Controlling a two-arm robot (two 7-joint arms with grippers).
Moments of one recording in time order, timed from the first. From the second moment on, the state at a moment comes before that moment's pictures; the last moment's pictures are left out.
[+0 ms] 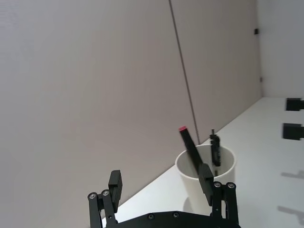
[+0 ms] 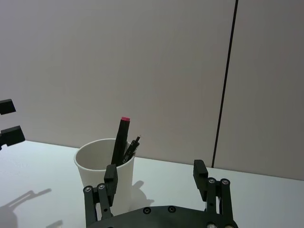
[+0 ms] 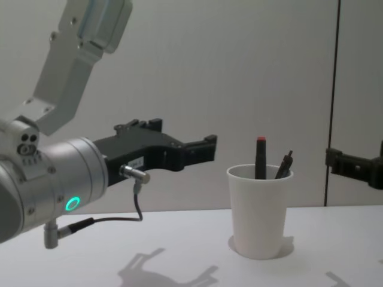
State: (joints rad) left arm -0.26 0.38 0.45 -1.62 -0.25 0.01 -0.14; right arm -0.01 0.34 -0.23 -1.76 0.29 0.03 0.07
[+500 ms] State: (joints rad) left arm -0.24 0.38 0.45 -1.63 -0.20 0.01 -0.01; right arm -0.01 0.34 -0.23 -1.77 0.29 0.03 0.07
